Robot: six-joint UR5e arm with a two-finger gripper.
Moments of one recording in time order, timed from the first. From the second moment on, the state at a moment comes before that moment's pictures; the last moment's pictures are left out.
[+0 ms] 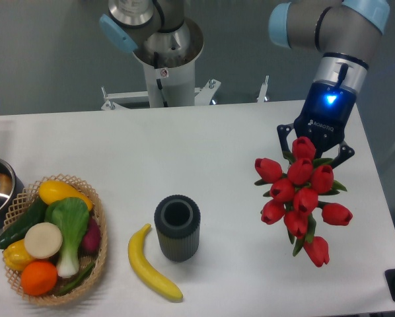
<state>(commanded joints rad) 2.87 -1.83 -1.62 -0.80 0.62 1.08</state>
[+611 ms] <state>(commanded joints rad) 2.87 -1.84 -1.61 -0.80 0.61 1.07</state>
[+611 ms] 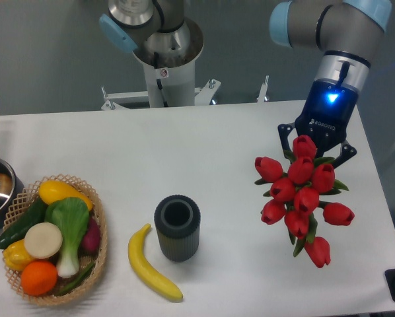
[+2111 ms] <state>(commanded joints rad) 2.65 -1.88 -1.76 -0.80 0.07 1.30</state>
